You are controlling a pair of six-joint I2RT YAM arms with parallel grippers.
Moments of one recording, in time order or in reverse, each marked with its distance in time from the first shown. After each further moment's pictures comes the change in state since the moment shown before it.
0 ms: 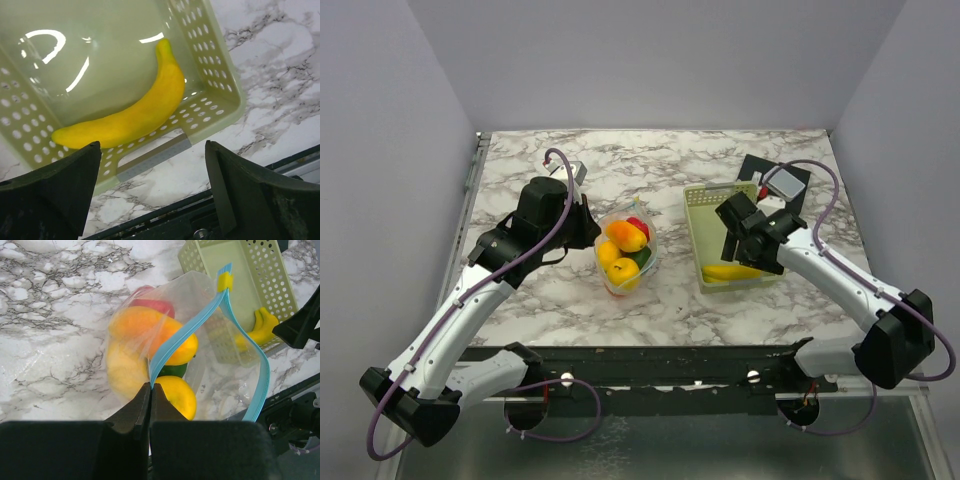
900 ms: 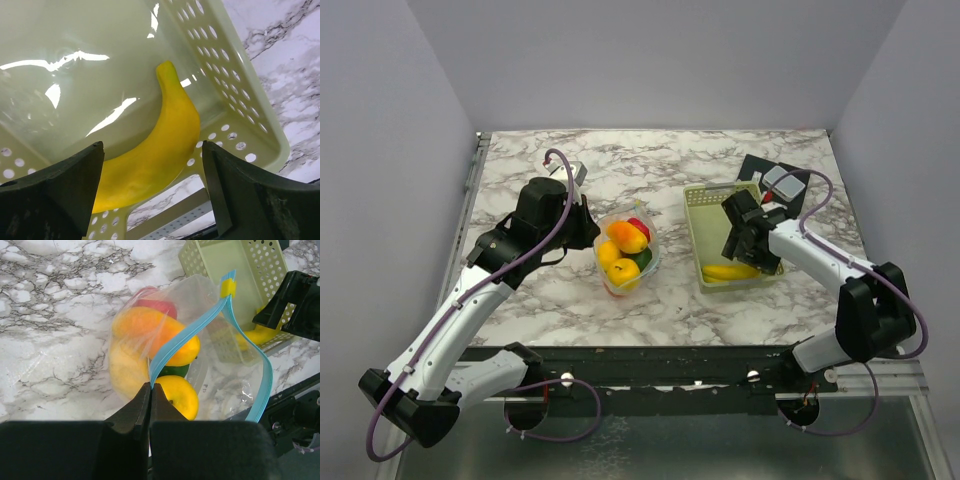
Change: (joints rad) left arm 0.000 -0.006 0.000 -0.003 0.000 0.019; right arm -0.169 0.147 -0.105 0.212 -0.103 0.023
